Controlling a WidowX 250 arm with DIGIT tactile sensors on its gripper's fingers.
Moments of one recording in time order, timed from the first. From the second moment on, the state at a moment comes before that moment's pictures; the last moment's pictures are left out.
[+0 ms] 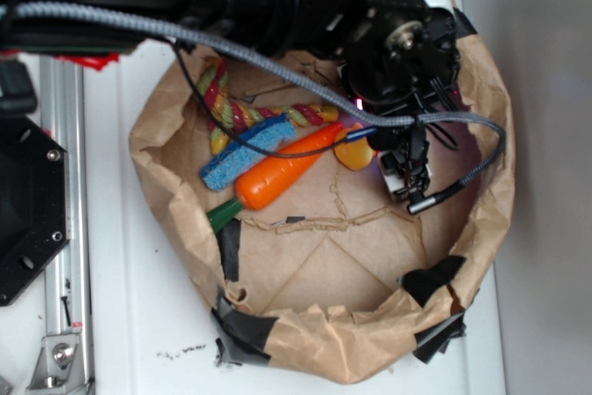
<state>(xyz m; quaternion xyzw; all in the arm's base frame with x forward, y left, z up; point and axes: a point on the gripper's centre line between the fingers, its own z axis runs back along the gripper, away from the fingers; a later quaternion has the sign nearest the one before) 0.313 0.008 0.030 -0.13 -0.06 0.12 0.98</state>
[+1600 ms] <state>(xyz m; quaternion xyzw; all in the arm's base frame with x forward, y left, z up) 0.275 -0.004 0.170 0.00 -0.10 -0.02 0.99</state>
